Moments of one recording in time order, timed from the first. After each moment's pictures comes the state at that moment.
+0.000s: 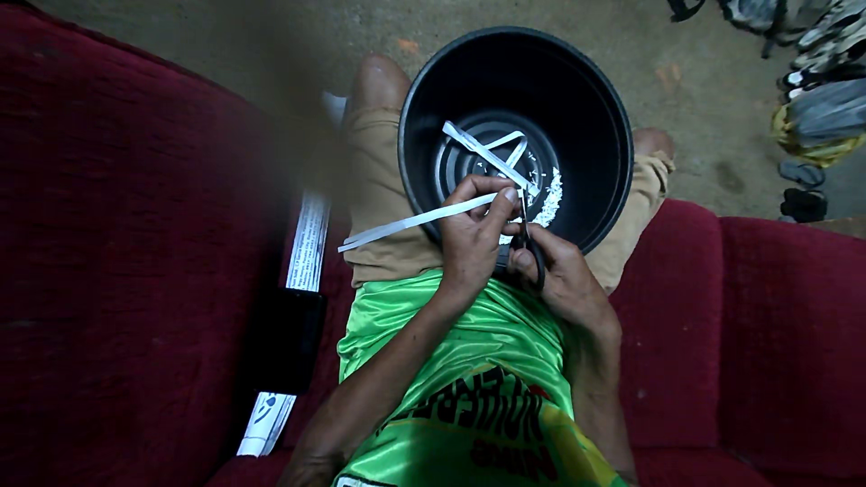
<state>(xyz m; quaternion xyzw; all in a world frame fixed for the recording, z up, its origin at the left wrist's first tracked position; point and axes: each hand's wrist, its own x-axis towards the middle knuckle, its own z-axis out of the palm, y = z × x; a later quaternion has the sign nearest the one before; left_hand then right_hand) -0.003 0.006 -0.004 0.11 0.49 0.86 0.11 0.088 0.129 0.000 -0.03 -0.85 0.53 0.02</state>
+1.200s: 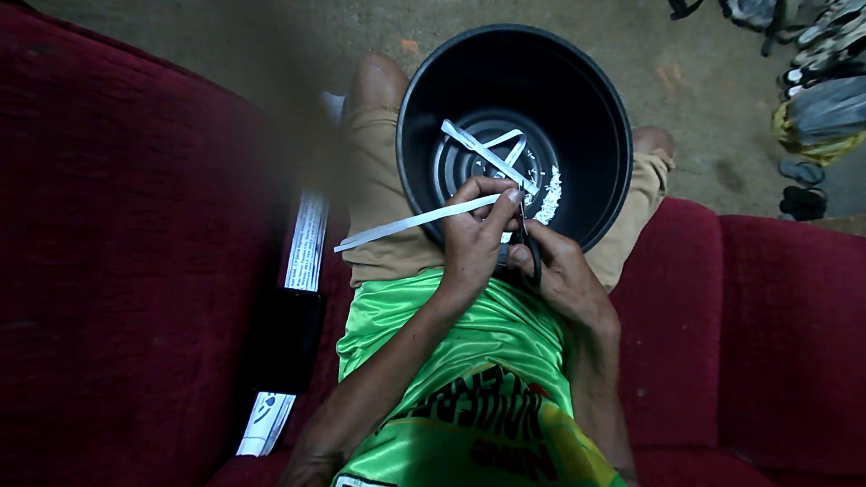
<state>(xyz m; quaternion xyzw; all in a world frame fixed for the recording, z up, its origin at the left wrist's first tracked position) 0.003 0.003 -0.004 0.11 0.50 0.85 0.15 0.084 0.131 0.000 -0.01 -0.87 0.50 0.04</state>
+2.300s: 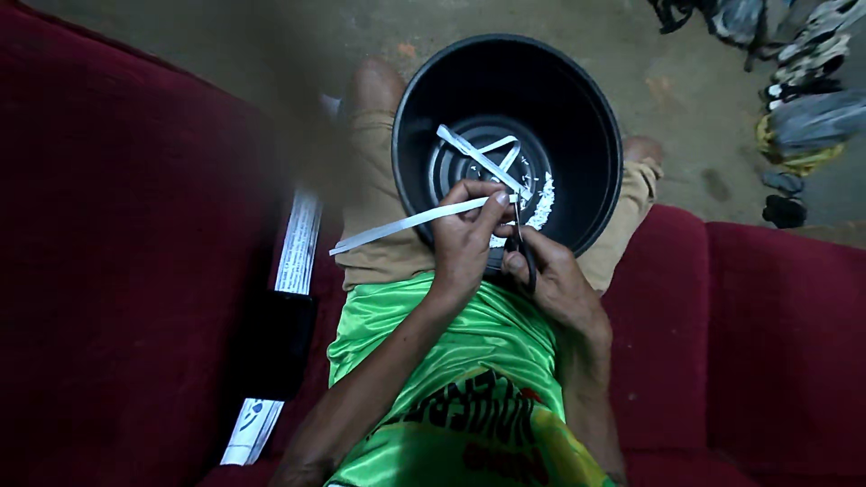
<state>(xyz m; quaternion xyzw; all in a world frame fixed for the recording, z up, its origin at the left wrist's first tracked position) 0.002 0.003 -0.003 0.09 0.48 0.86 0.14 0.087 0.132 0.001 -0.02 -0.86 0.51 0.02</state>
